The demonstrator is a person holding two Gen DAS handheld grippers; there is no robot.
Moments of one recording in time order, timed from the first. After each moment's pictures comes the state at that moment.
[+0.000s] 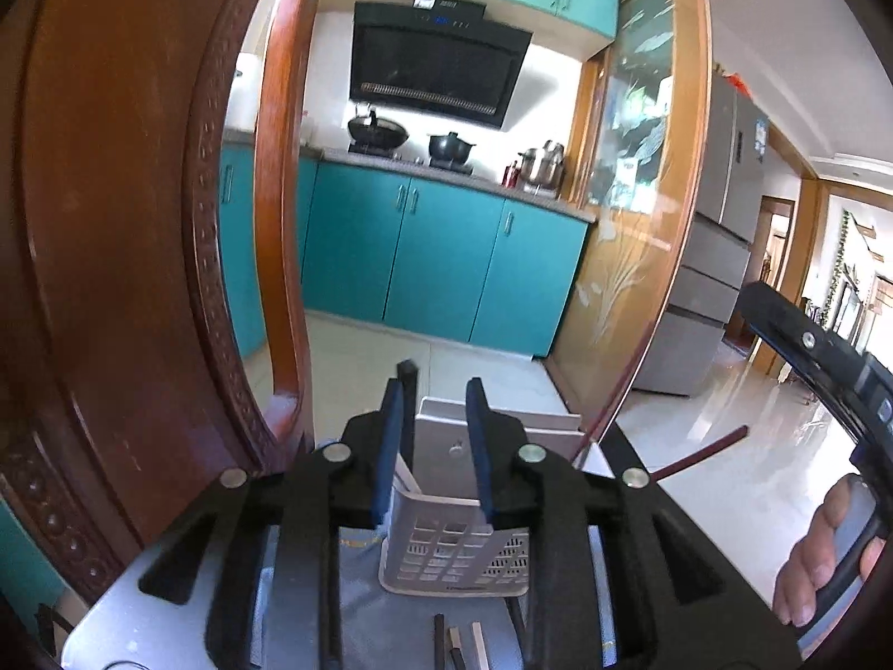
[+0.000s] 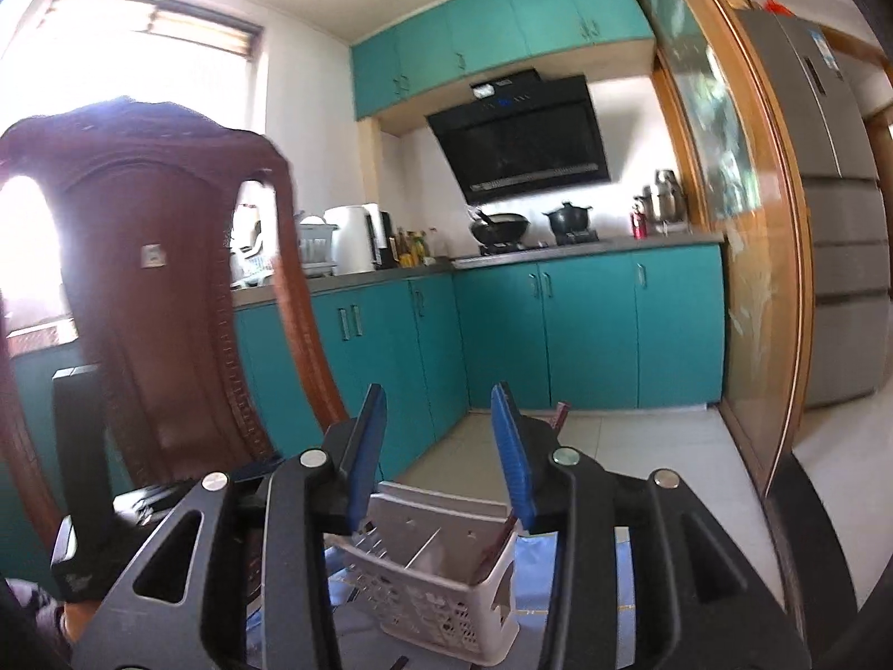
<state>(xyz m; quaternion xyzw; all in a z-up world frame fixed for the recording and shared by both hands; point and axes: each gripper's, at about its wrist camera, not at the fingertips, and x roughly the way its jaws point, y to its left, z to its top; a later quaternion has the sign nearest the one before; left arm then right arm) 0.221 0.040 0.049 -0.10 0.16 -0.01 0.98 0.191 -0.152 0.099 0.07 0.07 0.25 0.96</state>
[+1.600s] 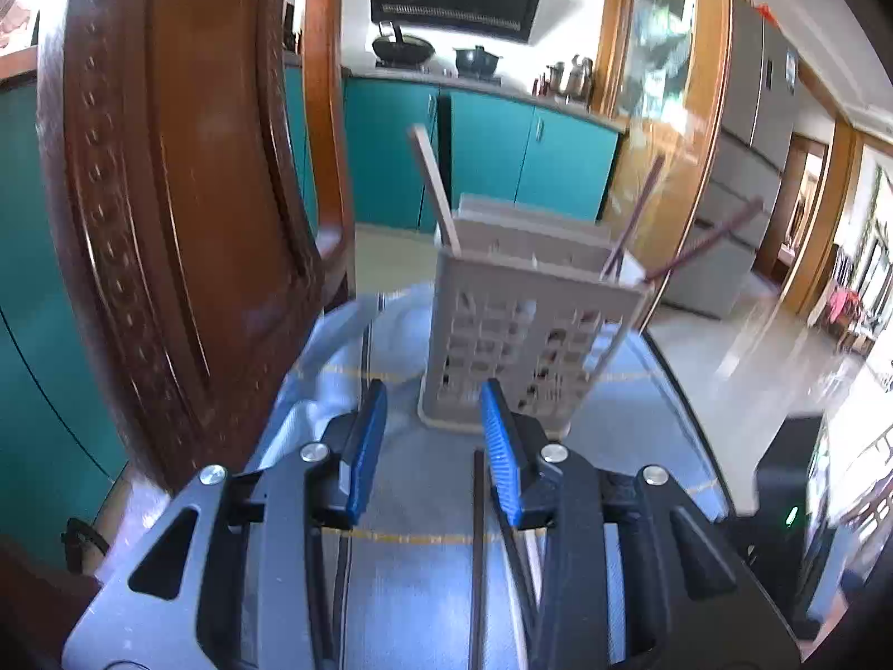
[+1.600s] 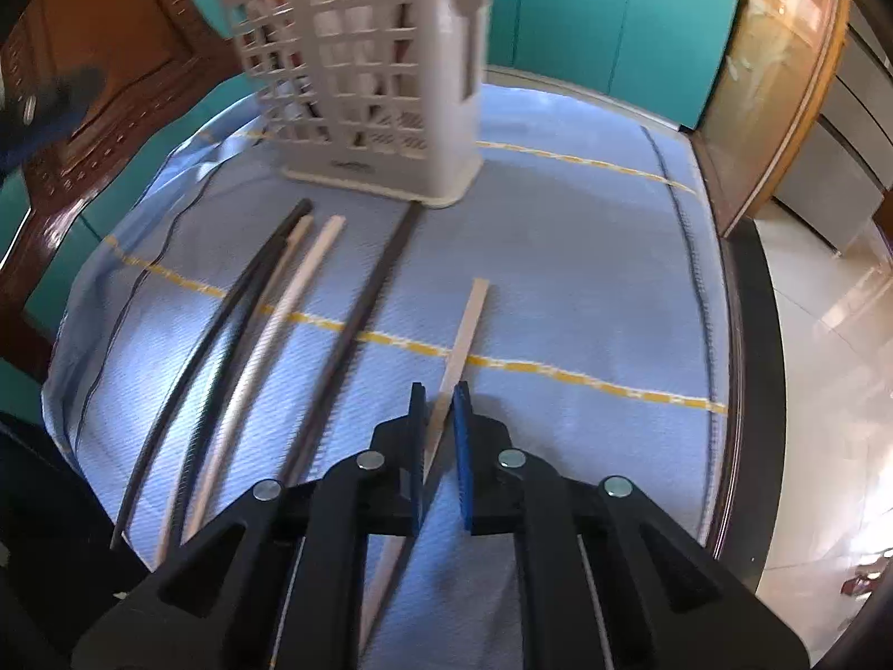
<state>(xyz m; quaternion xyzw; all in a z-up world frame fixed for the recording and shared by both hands) 0.169 0.026 -0.029 -0.07 0.29 0.02 0.95 0.184 -0.138 -0.099 -0.07 0.49 0.17 0.85</state>
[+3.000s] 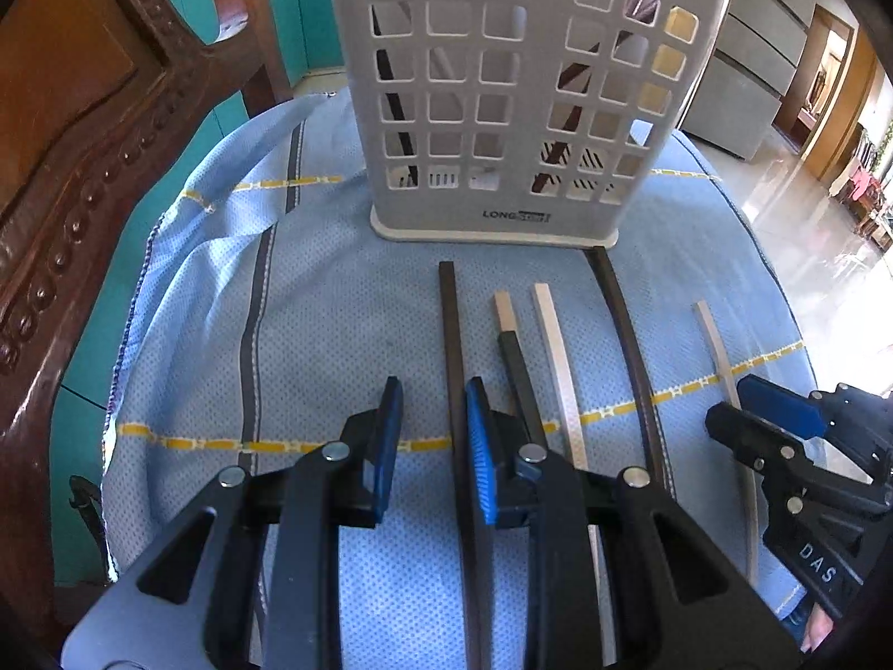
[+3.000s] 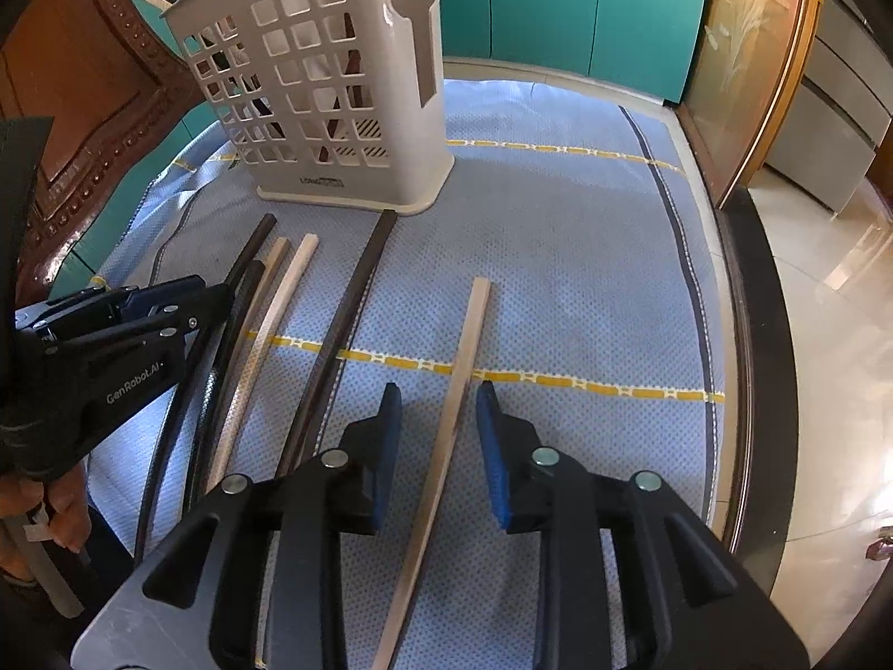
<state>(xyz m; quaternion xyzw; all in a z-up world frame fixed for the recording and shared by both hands) 0.246 -0.012 -0.129 -0.02 0.49 0.01 0.87 0.199 -0.136 -0.105 -0.04 0.50 0.16 0.85</state>
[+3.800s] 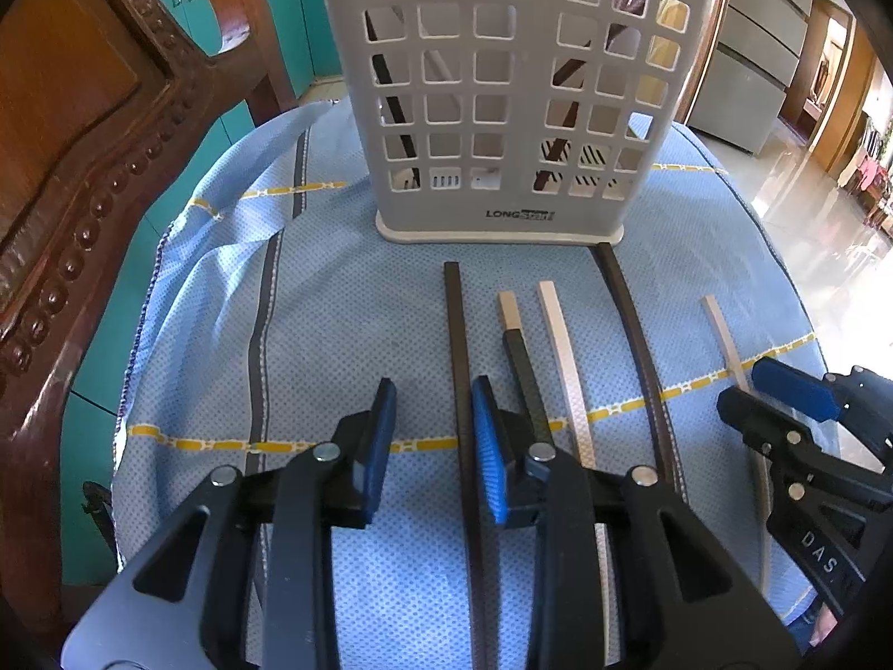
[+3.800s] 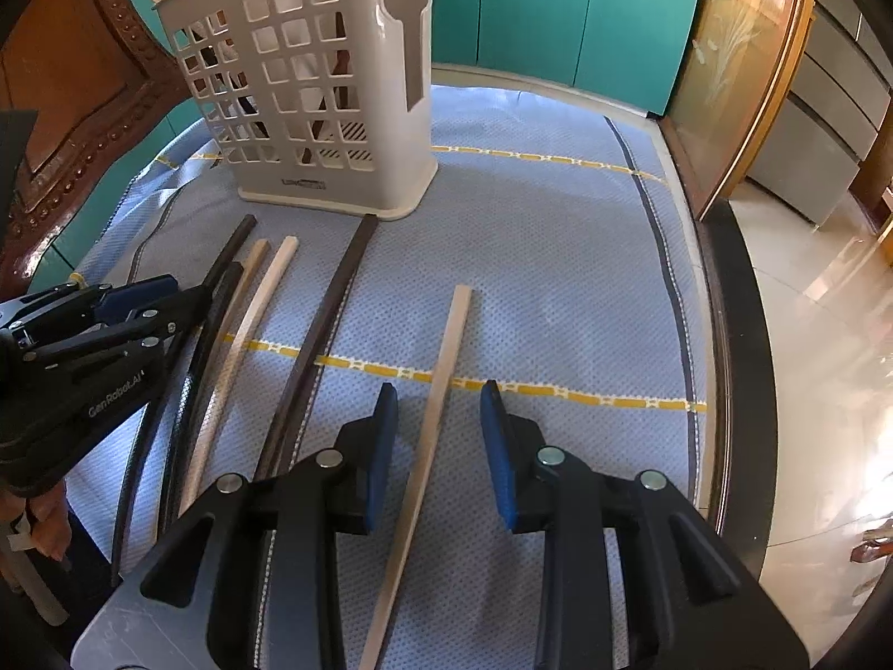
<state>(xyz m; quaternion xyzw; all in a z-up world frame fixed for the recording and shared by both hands) 0.234 -0.020 -0.129 0.01 0.48 0.02 0.88 0.200 -0.134 -0.107 -0.06 0.49 0.14 0.86</state>
